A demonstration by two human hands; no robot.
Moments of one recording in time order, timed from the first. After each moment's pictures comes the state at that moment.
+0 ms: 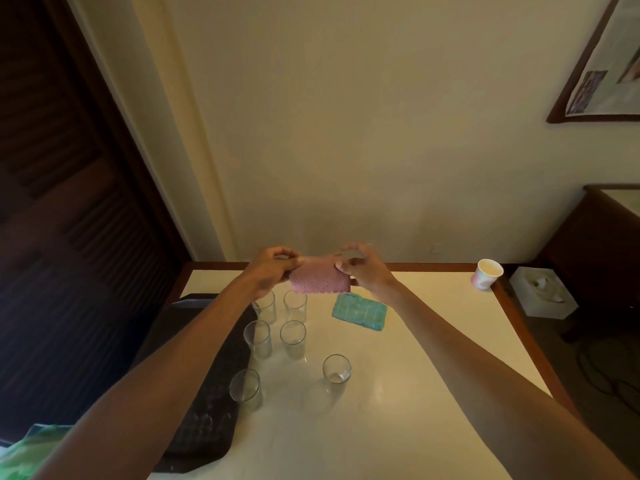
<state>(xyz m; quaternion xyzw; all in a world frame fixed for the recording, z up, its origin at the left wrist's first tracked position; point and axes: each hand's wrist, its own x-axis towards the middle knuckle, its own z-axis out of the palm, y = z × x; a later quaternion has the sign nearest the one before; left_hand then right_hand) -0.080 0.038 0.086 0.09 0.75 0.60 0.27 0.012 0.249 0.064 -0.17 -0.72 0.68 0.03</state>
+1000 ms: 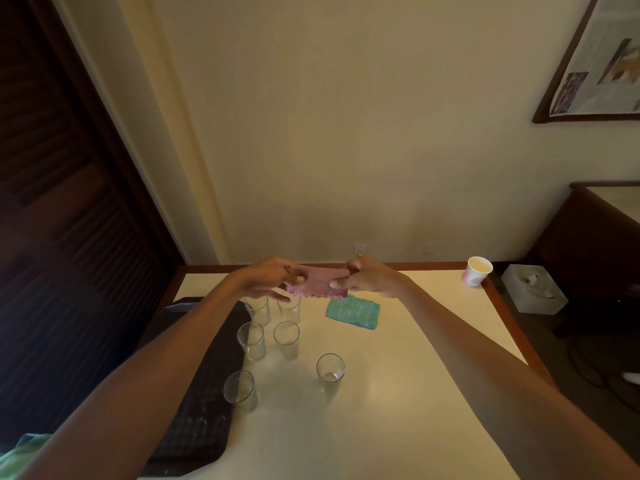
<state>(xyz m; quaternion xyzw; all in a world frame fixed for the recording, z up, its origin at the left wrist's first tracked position) -0.079 0.041 0.092 0.22 0.78 0.40 0.43 0.030 0.270 0.081 -0.11 -0.85 0.49 -0.13</state>
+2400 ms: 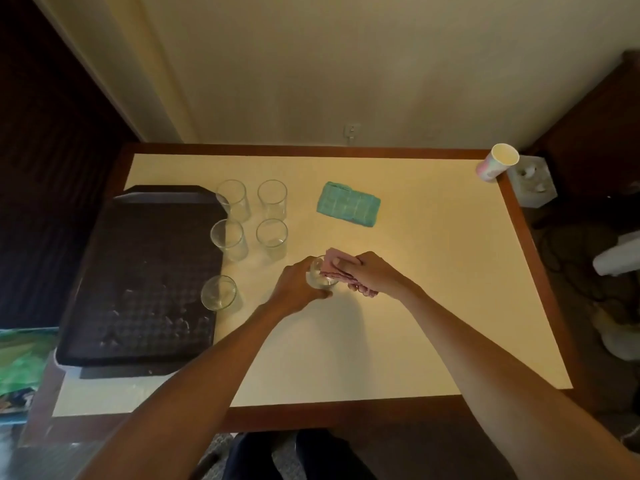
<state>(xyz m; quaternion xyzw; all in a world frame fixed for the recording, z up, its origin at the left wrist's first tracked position) 0.034 0.055 -0.156 0.20 0.86 0.37 0.30 0.106 0.237 -0.096 -0.24 -0.79 0.52 -0.23</state>
